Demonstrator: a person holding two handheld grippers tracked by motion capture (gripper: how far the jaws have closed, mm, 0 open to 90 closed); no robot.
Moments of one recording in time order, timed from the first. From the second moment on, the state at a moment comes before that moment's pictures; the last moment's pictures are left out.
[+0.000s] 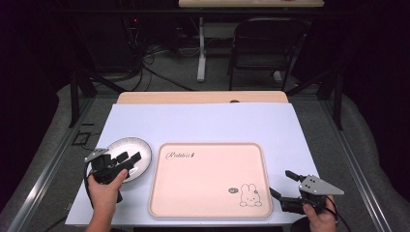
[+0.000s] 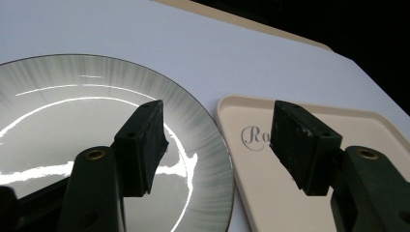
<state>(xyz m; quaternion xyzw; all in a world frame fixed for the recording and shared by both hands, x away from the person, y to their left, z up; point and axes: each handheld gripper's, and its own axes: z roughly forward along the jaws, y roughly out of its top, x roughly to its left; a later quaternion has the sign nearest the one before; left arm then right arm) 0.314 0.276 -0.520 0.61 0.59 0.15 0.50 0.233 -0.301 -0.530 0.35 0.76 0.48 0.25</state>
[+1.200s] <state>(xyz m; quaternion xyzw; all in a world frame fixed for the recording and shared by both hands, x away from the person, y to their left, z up) 0.322 0.356 -0.532 0.54 0.69 0.14 0.46 0.234 -0.300 -0.530 0.35 0.76 0.48 0.25</state>
